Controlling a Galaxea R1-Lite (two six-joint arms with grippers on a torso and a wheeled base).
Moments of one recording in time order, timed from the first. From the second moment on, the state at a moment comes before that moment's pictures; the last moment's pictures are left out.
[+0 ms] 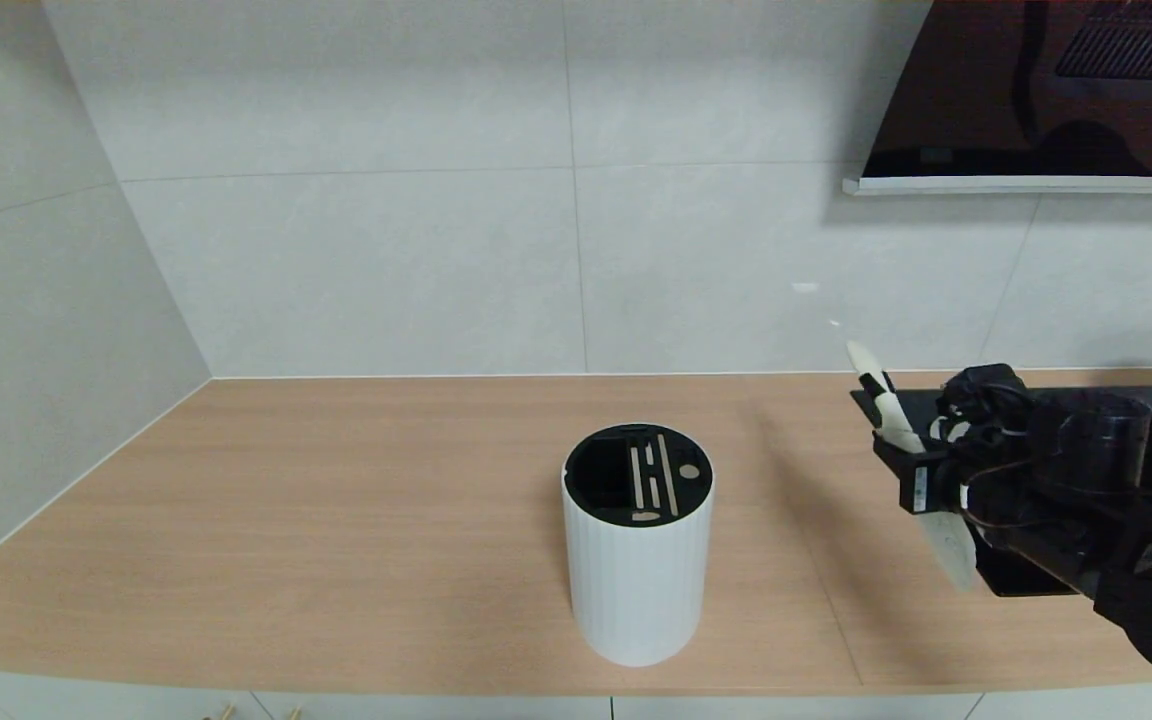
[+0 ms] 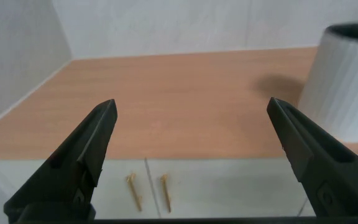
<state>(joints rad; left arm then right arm) 0.00 0.03 -0.16 0.02 -0.10 0.06 0.24 1.87 -0.52 -1.12 -0.13 -0.01</state>
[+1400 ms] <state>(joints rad) -0.56 1.39 -0.64 -0.86 -0.44 -0.80 0.83 1.68 -0.79 -0.87 -0.22 0.08</state>
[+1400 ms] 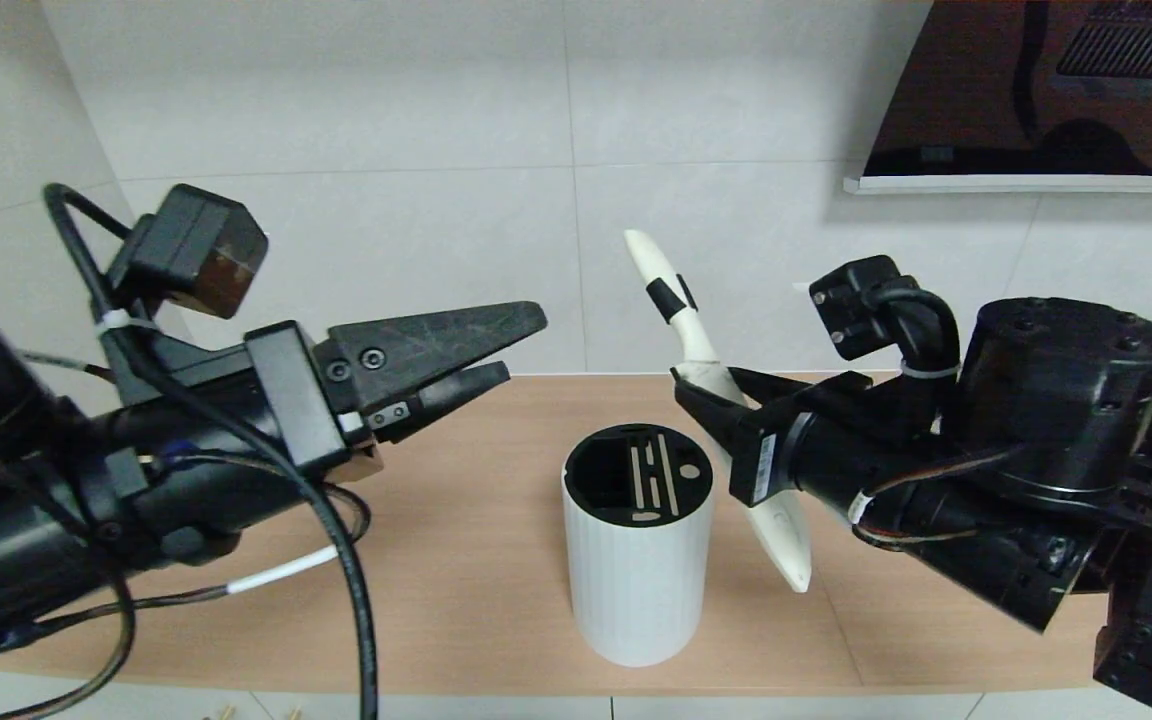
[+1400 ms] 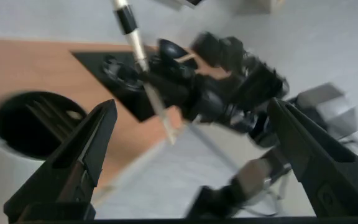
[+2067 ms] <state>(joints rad) -0.66 1.65 -0.66 -1.01 -0.20 -0.81 0.96 1.72 -0.78 -0.87 -0.27 0.08</state>
